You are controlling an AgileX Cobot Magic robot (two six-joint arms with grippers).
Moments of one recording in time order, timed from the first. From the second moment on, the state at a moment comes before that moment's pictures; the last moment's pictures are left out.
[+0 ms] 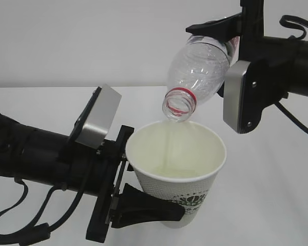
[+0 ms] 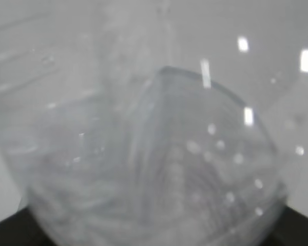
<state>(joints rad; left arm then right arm) -0.53 1.75 -0.72 1.35 -1.13 -0.67 0.30 1.45 -0.77 -0.91 -0.66 -0.87</state>
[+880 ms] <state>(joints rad) -0.53 1.75 -0.72 1.37 -1.10 -0.67 0.30 1.45 -0.77 -0.91 -0.66 -0.88</state>
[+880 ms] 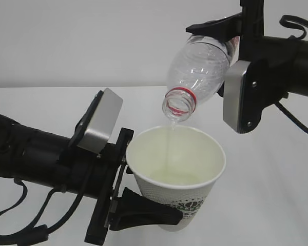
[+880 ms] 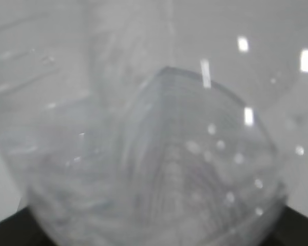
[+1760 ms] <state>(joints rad) -0.53 1.75 -0.72 1.37 -1.10 -0.67 0.30 1.45 -0.77 -0.90 -0.68 -0.88</state>
